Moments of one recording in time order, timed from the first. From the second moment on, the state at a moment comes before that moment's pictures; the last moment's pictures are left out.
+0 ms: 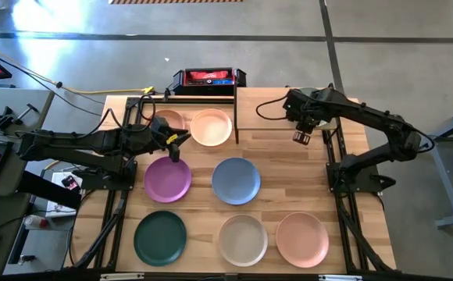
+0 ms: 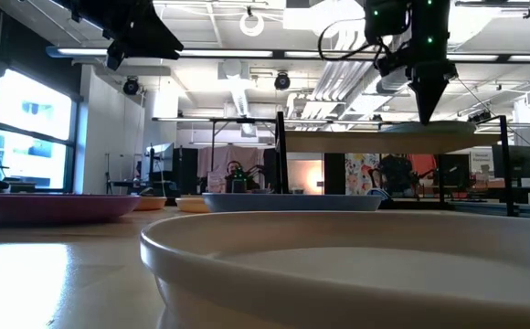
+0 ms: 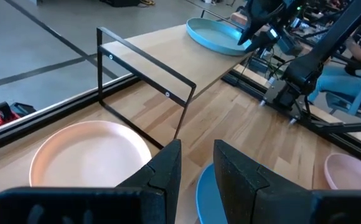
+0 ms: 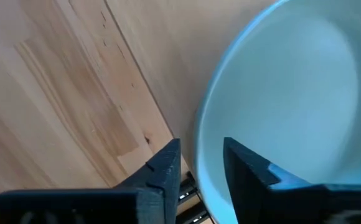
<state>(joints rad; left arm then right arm) 0.02 0.82 0.68 -0.21 -0.44 -0.46 -0.51 1.35 1.25 -1.33 0.28 -0.14</state>
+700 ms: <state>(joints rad) -0.01 0.85 0.68 -0.37 -0.10 -0.73 -0.26 1.35 1.51 -1.43 0.05 0.33</state>
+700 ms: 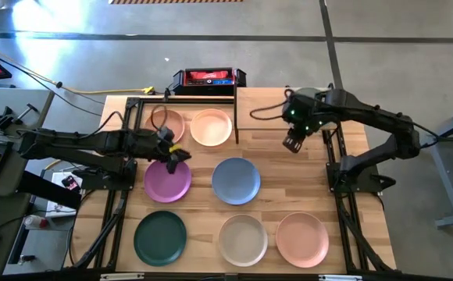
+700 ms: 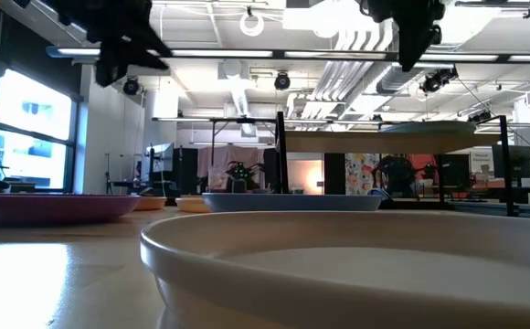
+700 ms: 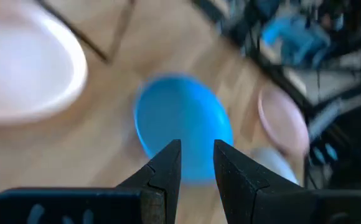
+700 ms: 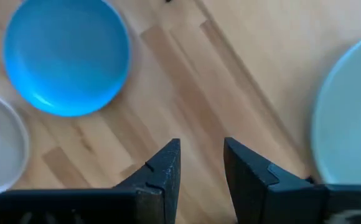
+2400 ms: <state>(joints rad) 0.58 1.33 0.68 -0.67 -0.04 -0.29 0.04 1.35 1.51 -1.31 0.15 0.66</state>
